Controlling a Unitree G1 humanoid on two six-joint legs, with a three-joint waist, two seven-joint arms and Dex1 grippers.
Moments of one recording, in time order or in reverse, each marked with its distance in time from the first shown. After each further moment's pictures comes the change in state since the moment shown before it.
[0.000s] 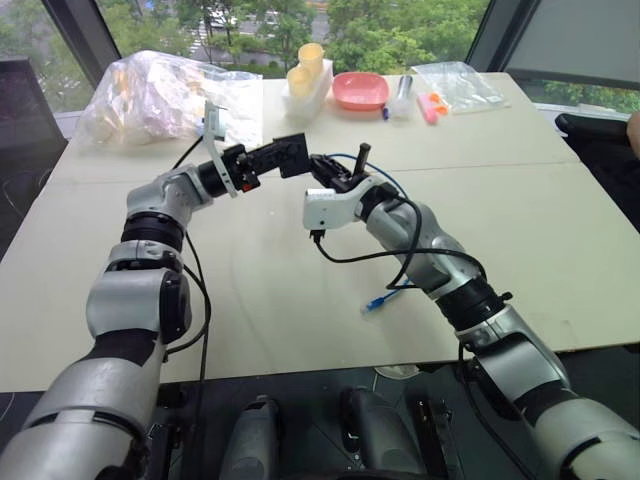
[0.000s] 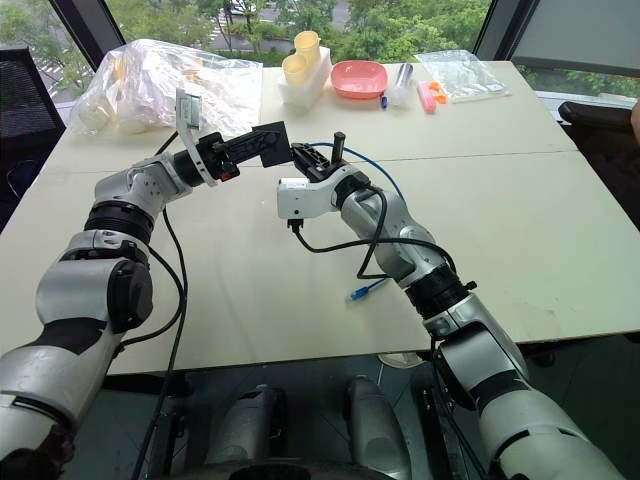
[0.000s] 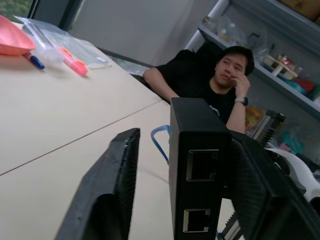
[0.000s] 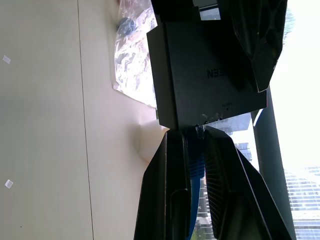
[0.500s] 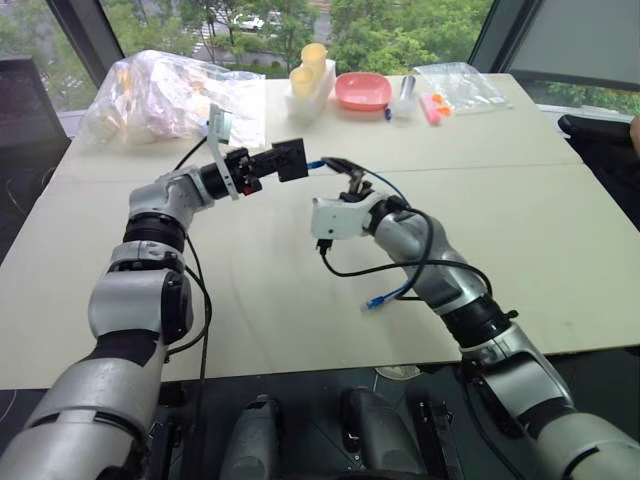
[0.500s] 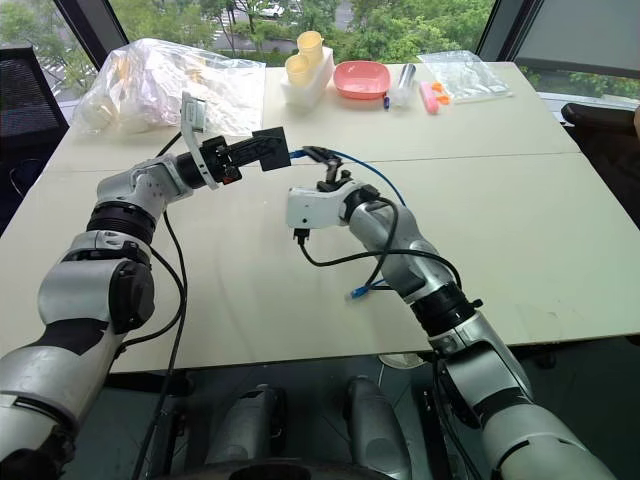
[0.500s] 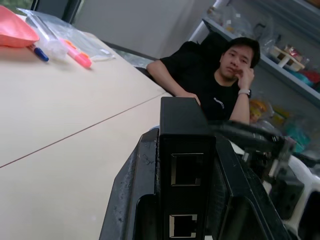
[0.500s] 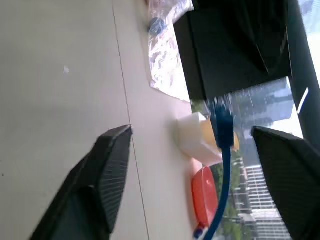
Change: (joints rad) left arm 0.004 0.006 0.001 -0.004 0.040 -0.005 -0.012; right arm 0.167 0.018 -0.143 -0.194 0.244 0.165 0.203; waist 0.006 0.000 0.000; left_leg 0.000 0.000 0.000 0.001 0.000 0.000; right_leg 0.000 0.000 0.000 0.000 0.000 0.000
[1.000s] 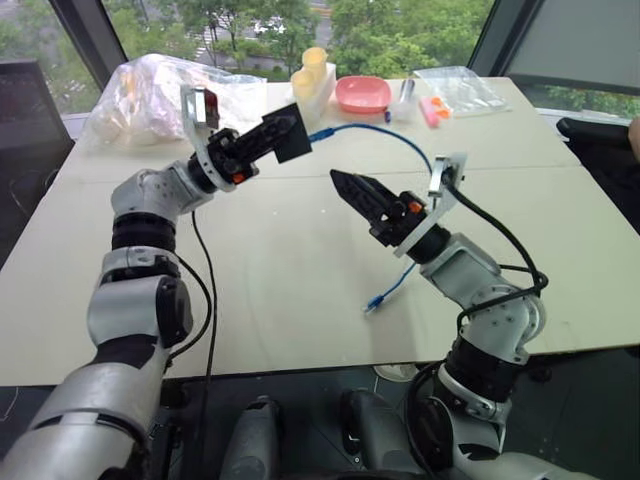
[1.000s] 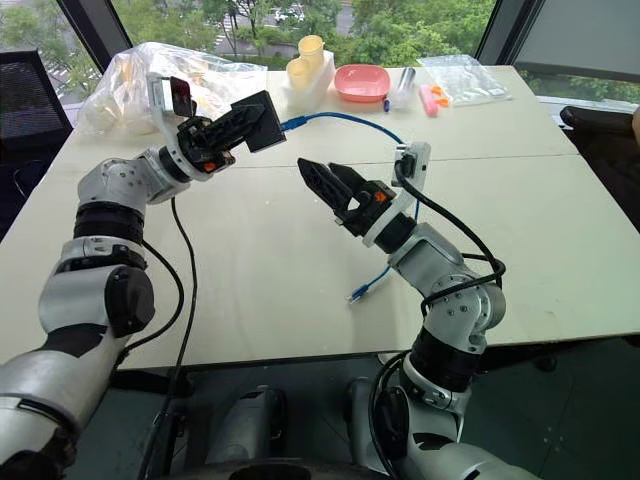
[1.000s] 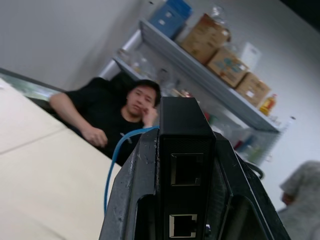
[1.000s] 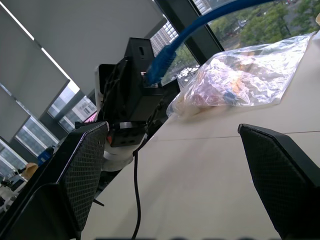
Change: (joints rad) left arm 0.101 -0.032 0.114 -0.335 -0.245 0.426 -0.127; right arm 0.138 0.466 -0.684 -0.510 1.289 1.047 -0.048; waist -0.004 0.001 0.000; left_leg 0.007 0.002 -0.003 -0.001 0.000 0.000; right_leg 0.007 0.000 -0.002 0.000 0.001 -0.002
